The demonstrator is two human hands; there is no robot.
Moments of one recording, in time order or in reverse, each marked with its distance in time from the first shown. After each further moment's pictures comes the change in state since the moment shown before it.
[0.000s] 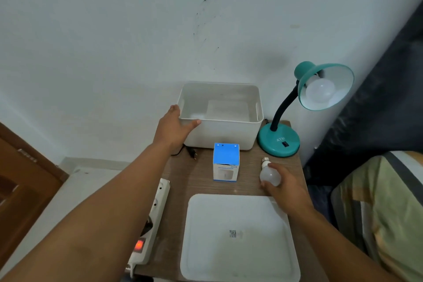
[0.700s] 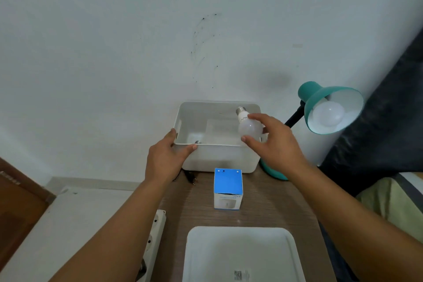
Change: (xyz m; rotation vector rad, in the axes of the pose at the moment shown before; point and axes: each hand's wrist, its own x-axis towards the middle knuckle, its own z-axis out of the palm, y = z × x) left_hand 0.001 -0.017 0.008 -0.105 0.138 0.005; right_hand 0.080 -0.129 -0.055 0.020 0.208 -0.463
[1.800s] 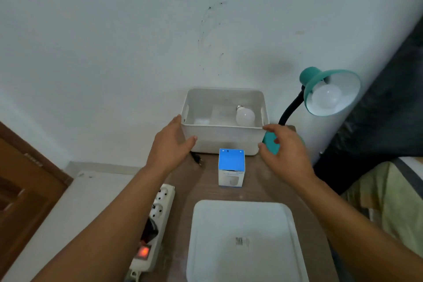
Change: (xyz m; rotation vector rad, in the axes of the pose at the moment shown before) left_hand -0.050 0.028 -0.034 0.156 -0.087 0.110; right_hand -0.070 0.020 0.004 -0.056 0.092 0.005
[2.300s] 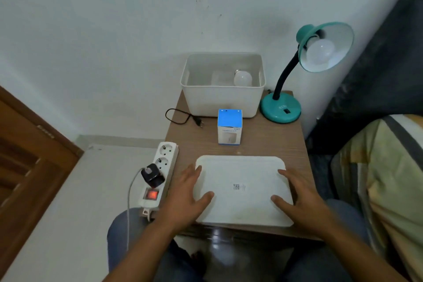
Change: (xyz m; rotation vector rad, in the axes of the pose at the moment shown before) left_hand -0.196 -0.064 0.062 0.065 -0.329 -0.042; right_hand -0.197 0.072 -0.010 -0.026 -0.492 0.306
